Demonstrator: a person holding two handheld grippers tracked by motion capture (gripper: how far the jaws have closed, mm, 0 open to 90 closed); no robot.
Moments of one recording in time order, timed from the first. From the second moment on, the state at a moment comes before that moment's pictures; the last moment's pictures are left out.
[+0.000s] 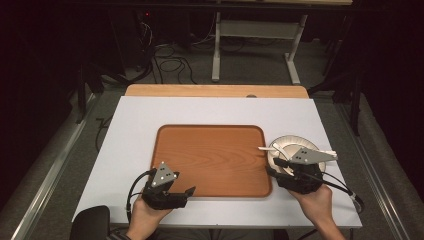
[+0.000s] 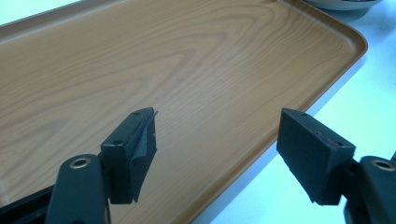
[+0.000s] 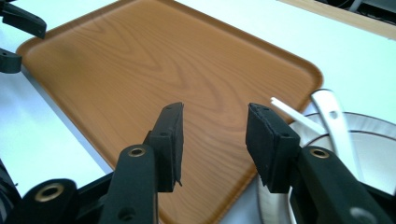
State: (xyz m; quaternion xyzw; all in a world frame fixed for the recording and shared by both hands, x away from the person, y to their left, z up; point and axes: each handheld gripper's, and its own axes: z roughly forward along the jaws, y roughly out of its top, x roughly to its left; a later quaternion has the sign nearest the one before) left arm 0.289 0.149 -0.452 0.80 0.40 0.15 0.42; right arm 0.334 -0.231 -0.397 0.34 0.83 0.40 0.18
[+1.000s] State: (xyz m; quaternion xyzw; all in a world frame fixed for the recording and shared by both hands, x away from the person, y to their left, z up) left arm 0.279 0.158 -0.454 0.79 0.43 0.16 0.41; right arm 0.379 -0.297 -0.361 0.37 0.85 0.31 0.22
